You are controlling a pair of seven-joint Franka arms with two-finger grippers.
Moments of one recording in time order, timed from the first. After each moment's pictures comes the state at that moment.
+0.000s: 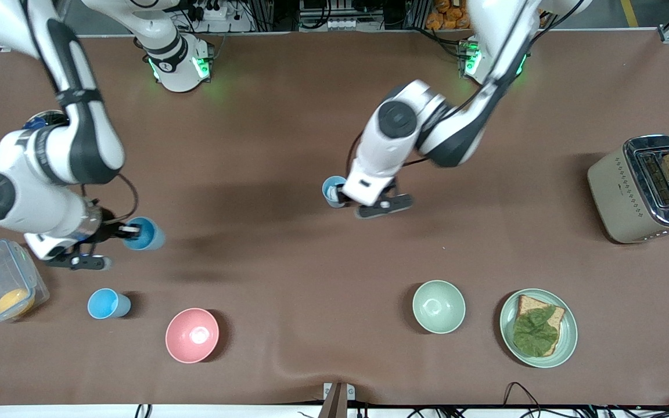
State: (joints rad) left arm -0.52 0.40 -0.17 -1.62 0.00 2.14 -0.99; right arm 0.11 0.34 0.00 -1.73 0.04 1.97 0.20
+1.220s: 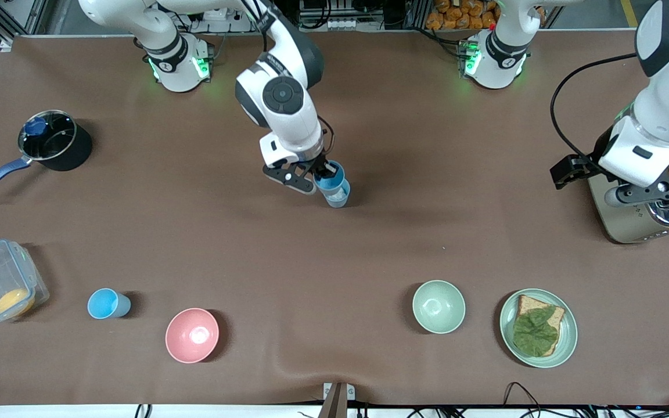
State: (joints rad) left arm -0.04 0.10 -0.15 -1.55 0.11 1.64 -0.29; right arm 0.77 0.43 0.00 -1.75 0.12 2.23 1.17
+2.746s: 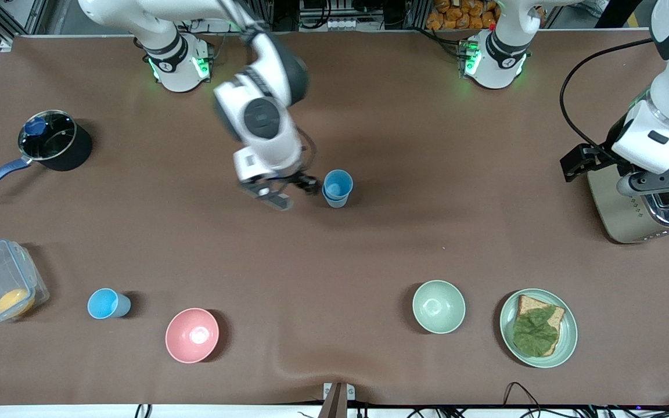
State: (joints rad) left arm -0.03 0.08 -0.14 -1.55 0.11 1.63 -0.25; right arm 0.63 0.36 -0.06 -1.71 0.11 1.96 0.95
